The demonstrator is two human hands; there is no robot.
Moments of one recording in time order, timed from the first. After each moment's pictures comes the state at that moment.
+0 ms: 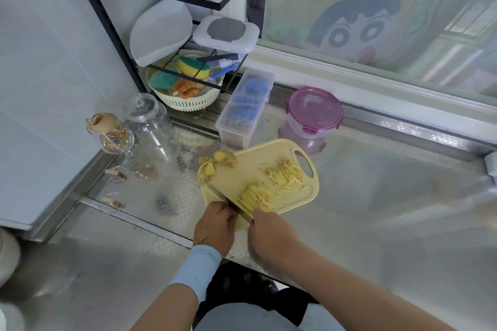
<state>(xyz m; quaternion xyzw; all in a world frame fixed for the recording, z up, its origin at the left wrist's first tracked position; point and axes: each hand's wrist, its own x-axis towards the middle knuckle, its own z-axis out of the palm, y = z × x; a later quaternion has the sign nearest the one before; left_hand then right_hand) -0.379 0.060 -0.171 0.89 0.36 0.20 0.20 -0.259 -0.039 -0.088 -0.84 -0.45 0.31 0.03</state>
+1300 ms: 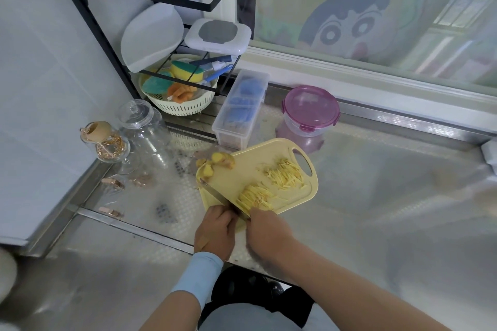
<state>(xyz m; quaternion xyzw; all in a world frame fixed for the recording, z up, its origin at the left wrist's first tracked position) -0.383 0.061 -0.171 0.89 0.33 0.23 0.21 -0.266 -0.026 -0.100 -0.85 -0.43 0.30 0.05</state>
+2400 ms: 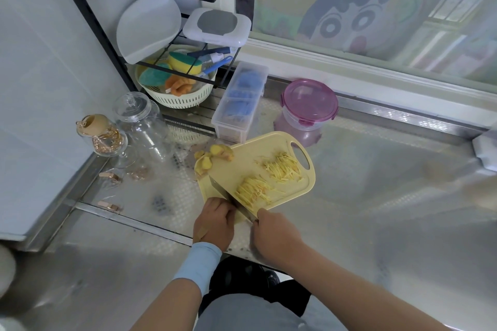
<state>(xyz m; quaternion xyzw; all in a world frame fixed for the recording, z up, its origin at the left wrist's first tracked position) -0.383 0.067 -0.166 0.88 0.33 0.24 0.22 -0.272 -0.048 -0.085 -0.85 -0.42 0.31 0.03</state>
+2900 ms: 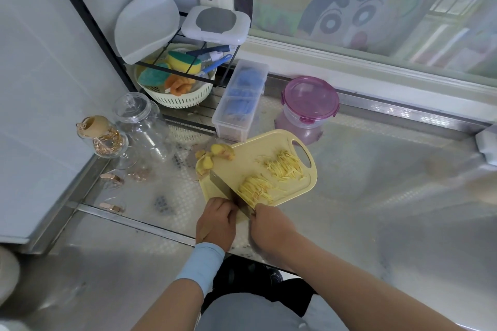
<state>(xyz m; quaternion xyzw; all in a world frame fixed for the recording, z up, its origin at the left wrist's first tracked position) -0.385 0.066 -0.165 0.88 0.34 0.21 0.24 -0.270 -0.029 -0.093 -0.86 -0.38 0.34 0.05</state>
